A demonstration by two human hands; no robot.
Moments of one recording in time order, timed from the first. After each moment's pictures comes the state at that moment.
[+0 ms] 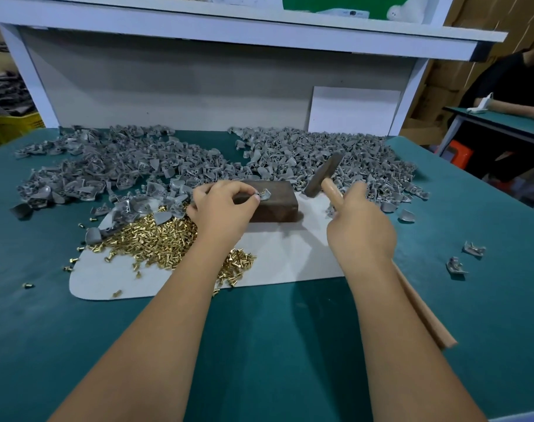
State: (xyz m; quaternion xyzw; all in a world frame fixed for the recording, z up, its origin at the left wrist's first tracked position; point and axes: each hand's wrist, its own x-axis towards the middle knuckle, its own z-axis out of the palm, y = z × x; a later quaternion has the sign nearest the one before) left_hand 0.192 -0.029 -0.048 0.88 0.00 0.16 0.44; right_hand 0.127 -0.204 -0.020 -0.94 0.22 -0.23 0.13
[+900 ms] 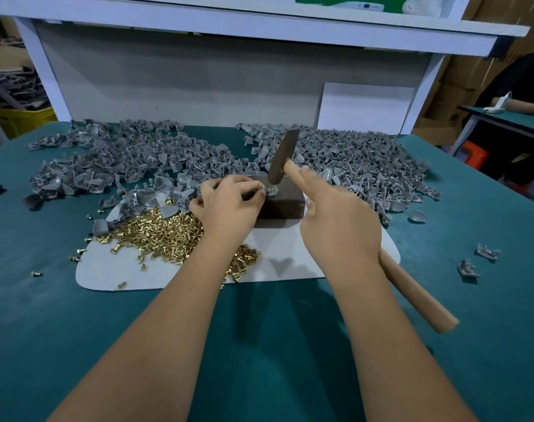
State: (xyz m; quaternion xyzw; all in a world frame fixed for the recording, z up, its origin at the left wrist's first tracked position) left_hand 0.201 -0.032 -0.057 0.90 0.00 0.20 0.40; right_hand 0.110 -0.166 -0.010 -0.95 0.04 -0.30 0.10
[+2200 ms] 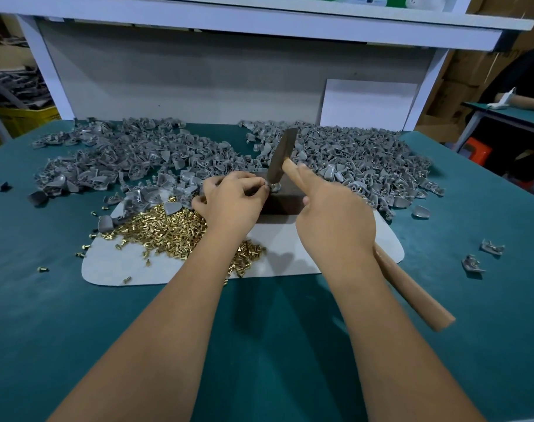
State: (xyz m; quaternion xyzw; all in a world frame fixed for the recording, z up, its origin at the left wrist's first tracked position) left_hand 0.198 -0.032 -0.053 0.89 0.01 0.18 0.42; right_hand 0.115 -0.159 -0.010 -0.96 0.05 -0.26 0.11
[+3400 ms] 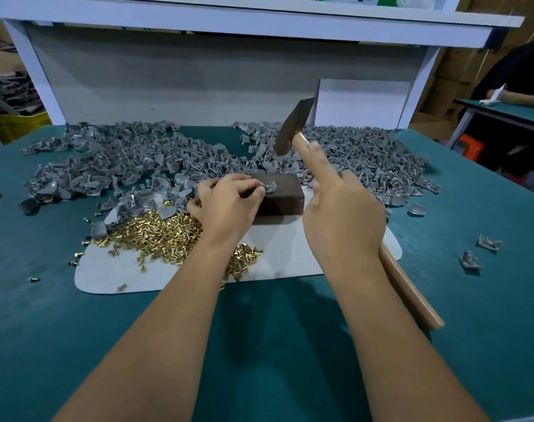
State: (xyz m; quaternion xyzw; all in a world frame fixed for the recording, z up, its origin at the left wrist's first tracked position) left_hand 0.198 -0.031 -0.055 0.89 0.00 0.18 0.41; right_hand 0.109 -0.160 -0.009 -0.92 0.08 -0.36 0.12
